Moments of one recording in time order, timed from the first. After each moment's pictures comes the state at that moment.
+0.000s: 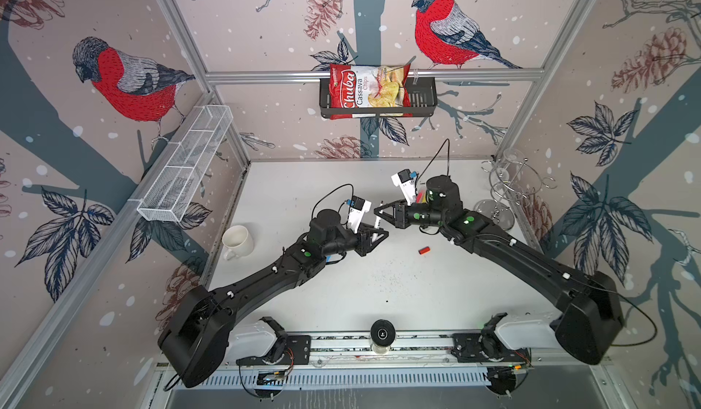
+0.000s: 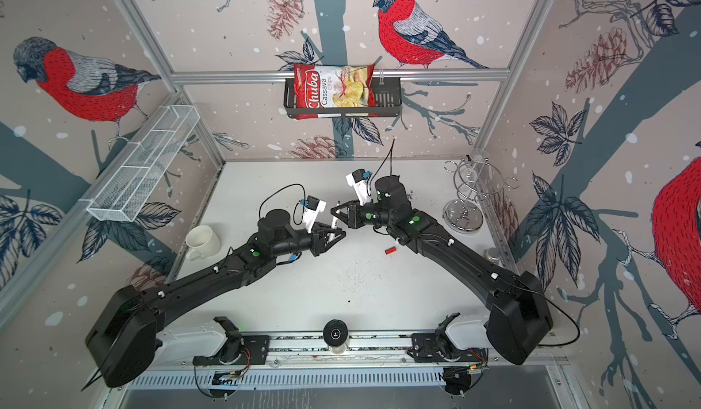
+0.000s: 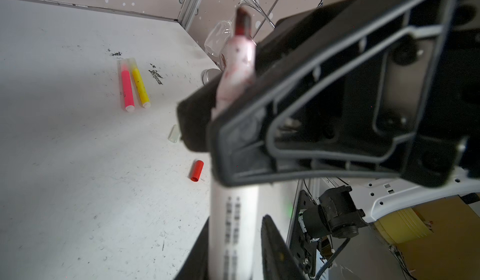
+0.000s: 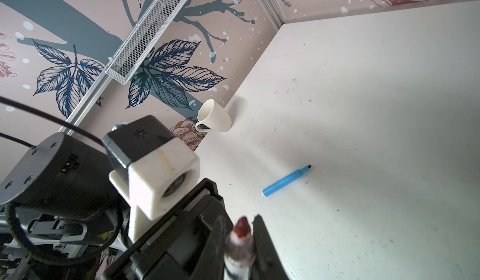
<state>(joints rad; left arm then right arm) -0.68 1.24 0.69 0.29 0.54 -0.49 0.67 1.34 1.06 -0.11 -0.56 0.47</state>
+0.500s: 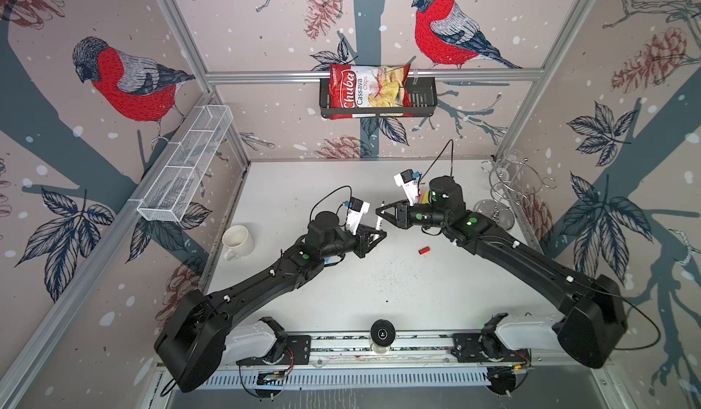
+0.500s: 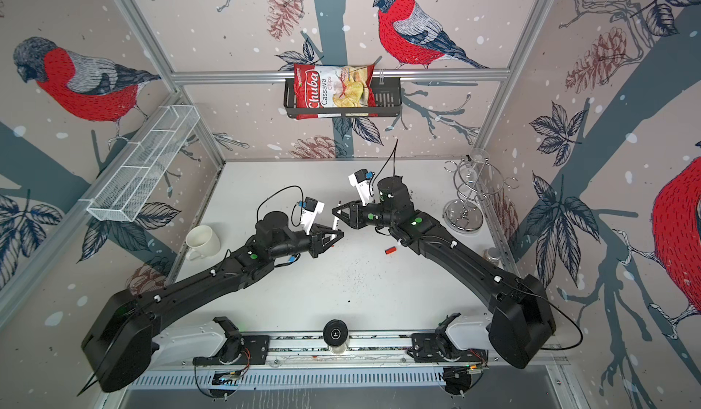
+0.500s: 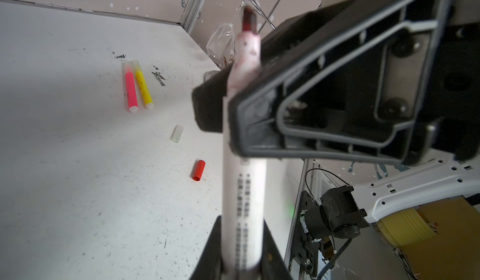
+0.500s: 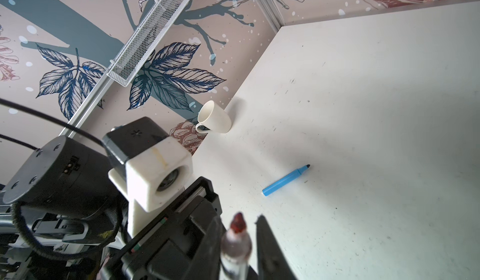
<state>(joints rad) -0.69 1.20 0.66 0.29 0.52 -0.49 0.66 1.32 1.05 -0.11 -0.53 0.48</state>
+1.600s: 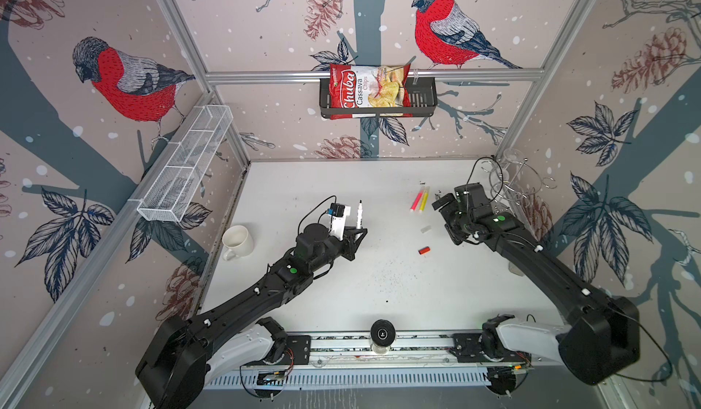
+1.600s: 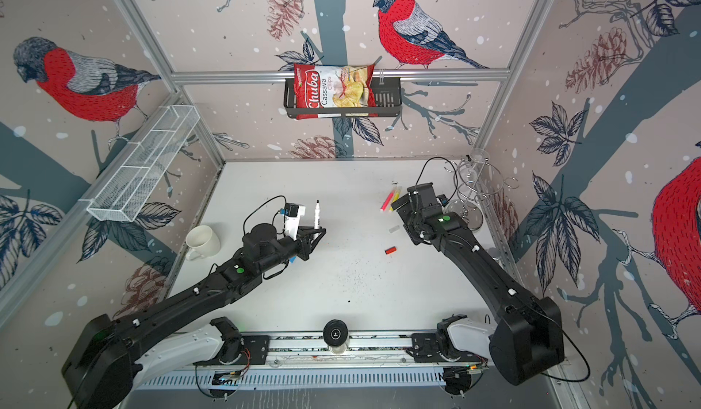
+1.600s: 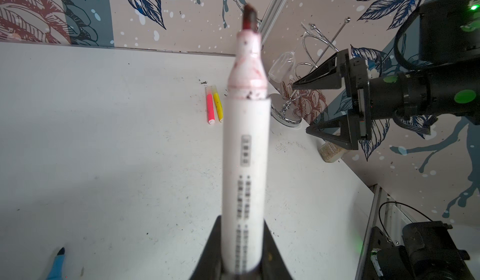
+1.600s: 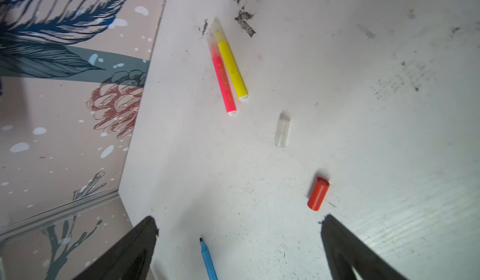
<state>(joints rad) -0.68 1.03 0.54 0.23 0.20 -0.41 0.42 1.27 1.00 -0.62 0.06 1.29</state>
